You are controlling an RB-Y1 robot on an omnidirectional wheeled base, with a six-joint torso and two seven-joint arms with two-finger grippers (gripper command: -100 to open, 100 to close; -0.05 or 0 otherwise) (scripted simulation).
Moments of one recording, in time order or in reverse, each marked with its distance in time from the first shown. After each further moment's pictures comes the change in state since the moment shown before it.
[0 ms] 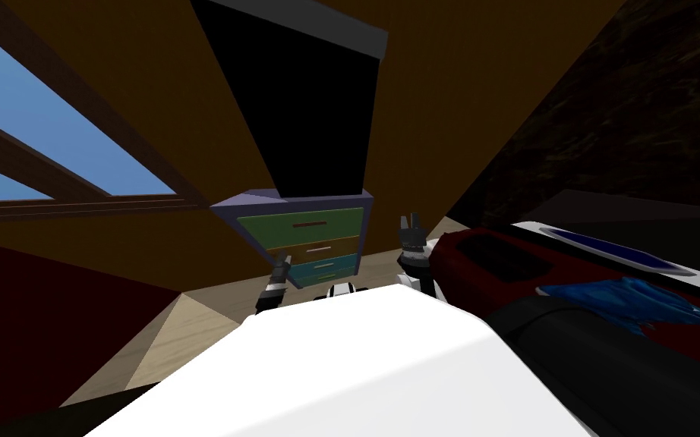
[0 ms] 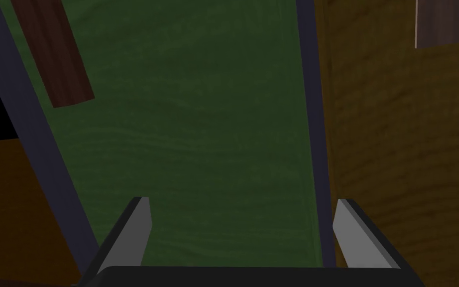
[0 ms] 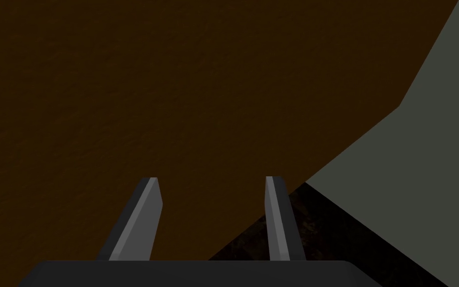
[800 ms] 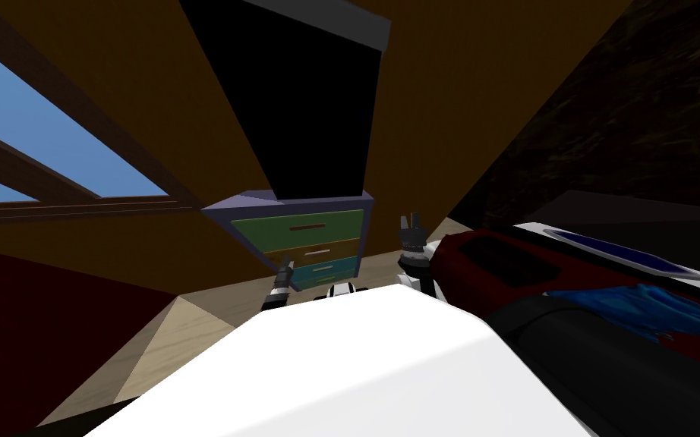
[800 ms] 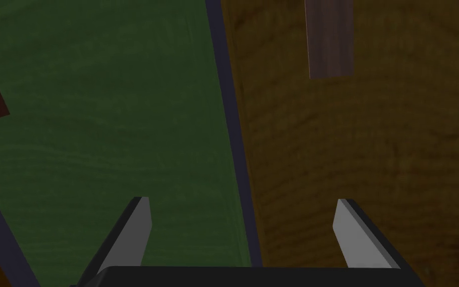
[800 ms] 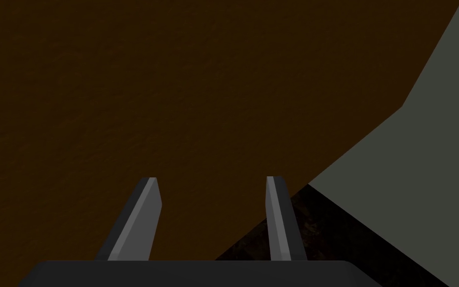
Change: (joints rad) left arm -0.044 -0.031 0.007 0.187 0.001 -0.059 -0.003; right arm 0.000 0.000 0.000 0.000 0.000 0.000 0.000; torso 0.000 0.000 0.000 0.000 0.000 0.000
